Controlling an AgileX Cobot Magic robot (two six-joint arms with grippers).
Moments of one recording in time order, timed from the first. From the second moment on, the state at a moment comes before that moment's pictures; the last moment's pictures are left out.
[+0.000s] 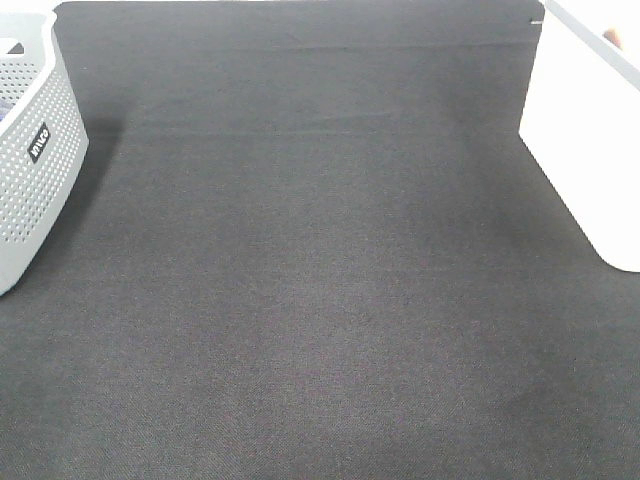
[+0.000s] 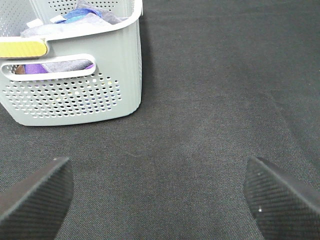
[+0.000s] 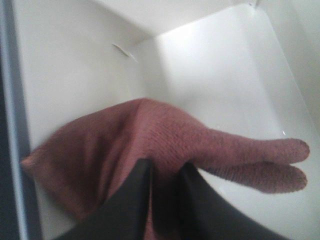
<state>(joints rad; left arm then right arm) -0.01 0.00 -0.50 -0.08 1.06 0.05 -0.31 2.00 -1.90 0.31 1.01 -0.11</state>
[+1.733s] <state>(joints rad) -0.01 0.00 -0.50 -0.08 1.06 0.05 0.14 1.65 -1.83 0.14 1.21 0.02</state>
